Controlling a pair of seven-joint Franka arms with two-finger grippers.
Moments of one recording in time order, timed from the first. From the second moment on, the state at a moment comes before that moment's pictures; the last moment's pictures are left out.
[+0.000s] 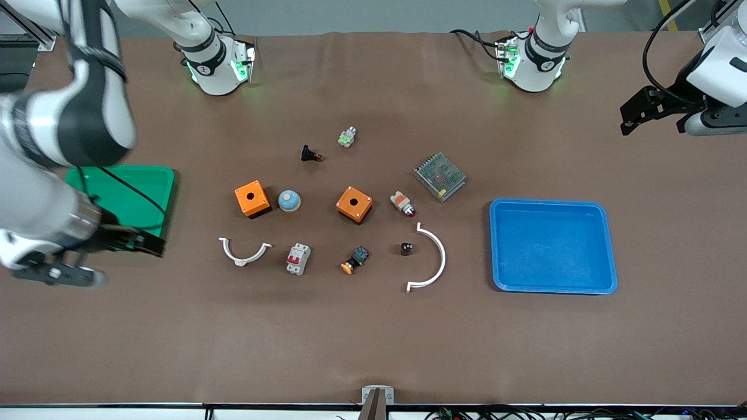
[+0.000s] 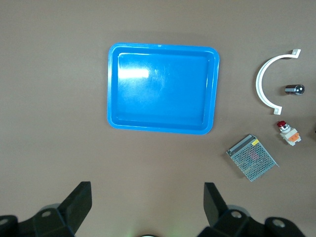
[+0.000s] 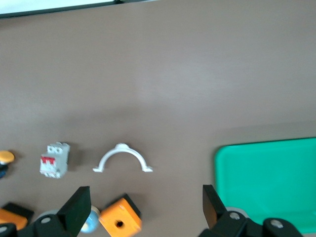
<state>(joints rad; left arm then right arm) -0.07 -0.09 -0.06 -1.60 0.03 1.51 -0.14 0.25 0.37 -0.25 -1.26 0.06 1.65 0.13</state>
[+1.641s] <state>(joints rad) -0.07 -0.08 -0.06 -1.60 0.00 1.53 -0.14 0.12 0.03 -0.18 -1.53 0.05 1.59 -0.03</state>
